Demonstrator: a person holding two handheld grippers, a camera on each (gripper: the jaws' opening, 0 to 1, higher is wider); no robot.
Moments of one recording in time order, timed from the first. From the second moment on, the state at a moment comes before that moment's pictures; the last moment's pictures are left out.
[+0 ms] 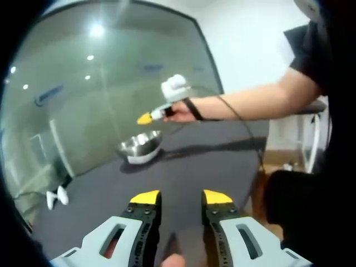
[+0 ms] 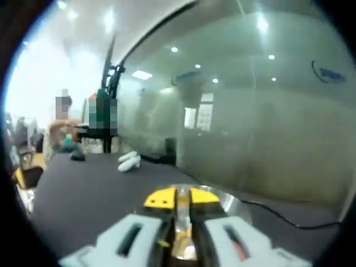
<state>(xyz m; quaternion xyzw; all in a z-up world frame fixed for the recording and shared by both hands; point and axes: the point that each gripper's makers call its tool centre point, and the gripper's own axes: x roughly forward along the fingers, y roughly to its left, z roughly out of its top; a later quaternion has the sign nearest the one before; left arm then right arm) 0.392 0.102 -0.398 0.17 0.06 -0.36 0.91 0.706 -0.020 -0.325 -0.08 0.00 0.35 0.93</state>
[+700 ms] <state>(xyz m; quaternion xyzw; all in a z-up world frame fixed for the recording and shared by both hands) 0.394 0.104 -0.402 0.17 0.07 -0.36 0.91 0.712 -0.037 -0.346 -0.02 0.03 0.34 0.94</state>
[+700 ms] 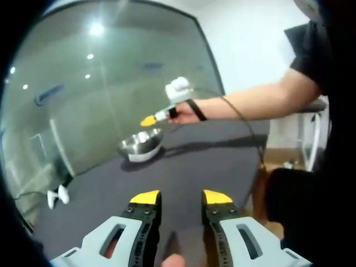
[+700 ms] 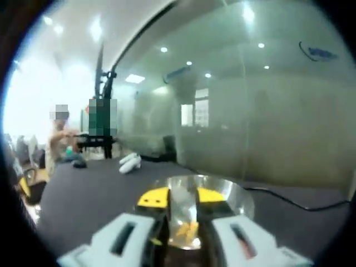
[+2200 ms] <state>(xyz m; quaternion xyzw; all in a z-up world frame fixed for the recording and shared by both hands) 0.400 0.107 -0.400 0.16 0.05 -0.35 0.92 0.484 -0.127 -0.374 -0.06 -0.01 0.35 0.93</state>
